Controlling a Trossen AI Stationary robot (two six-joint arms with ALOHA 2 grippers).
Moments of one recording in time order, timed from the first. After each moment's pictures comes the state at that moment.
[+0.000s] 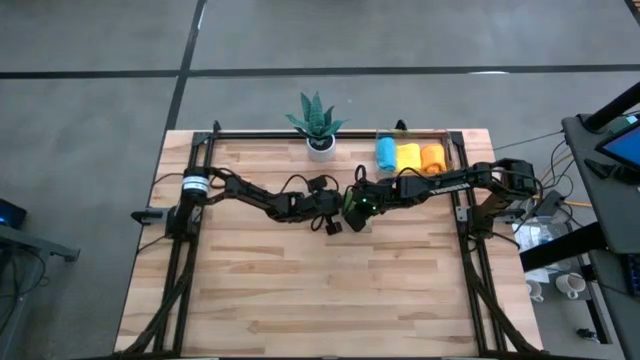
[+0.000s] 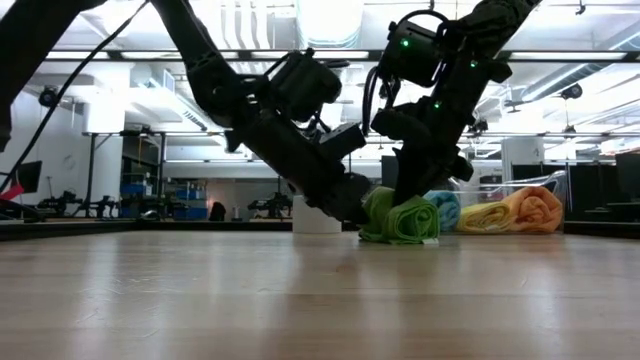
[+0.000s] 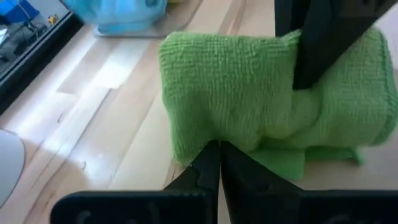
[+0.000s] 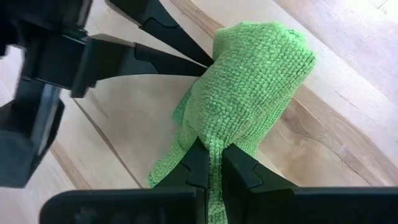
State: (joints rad) left arm 0.07 2.03 1.07 0.37 -0.38 0.03; right arm -0.11 1.64 0.92 -0.34 0.13 0.62
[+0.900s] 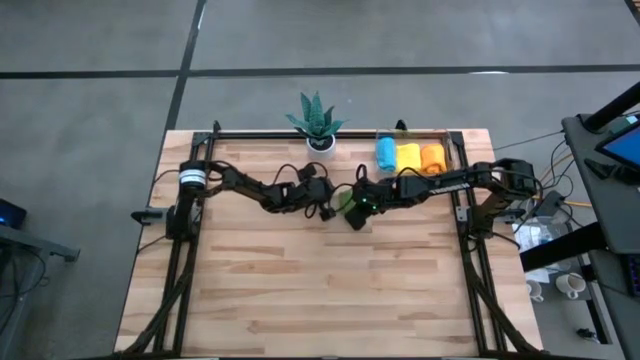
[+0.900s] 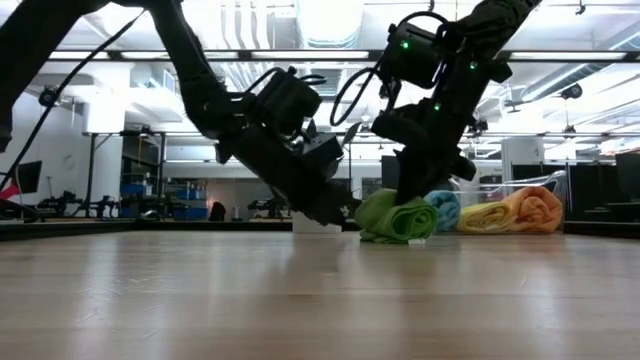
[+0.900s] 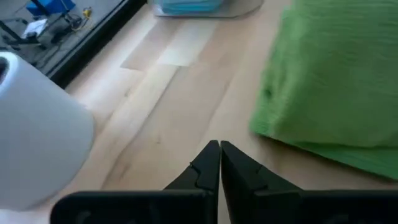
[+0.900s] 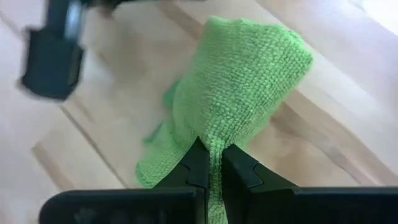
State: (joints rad) left arm 0.17 2.01 0.98 0.47 -0.40 0.06; right arm -0.11 1.64 0.92 -0.35 0.15 0.63
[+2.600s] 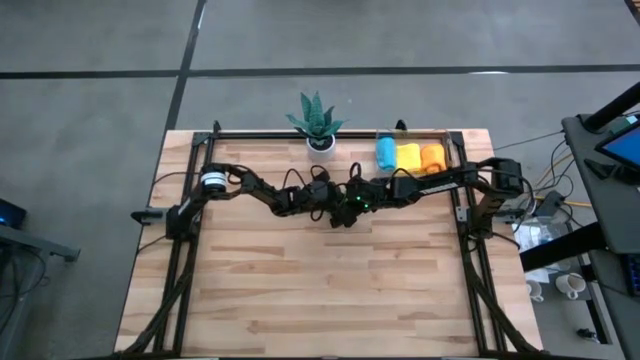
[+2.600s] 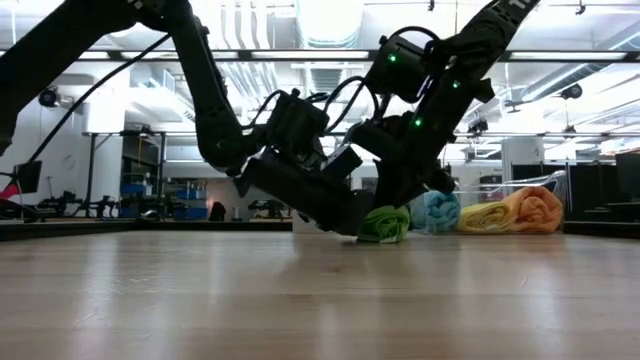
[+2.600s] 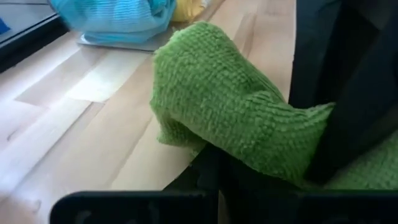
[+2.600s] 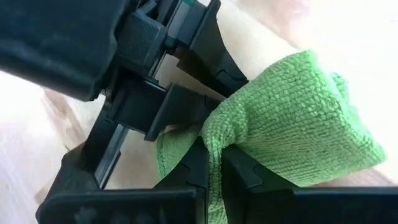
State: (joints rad) left arm 0.17 2.19 1.04 0.75 -0.15 0.02; right arm -0.13 1.74 0.92 -0.16 0.15 0.63
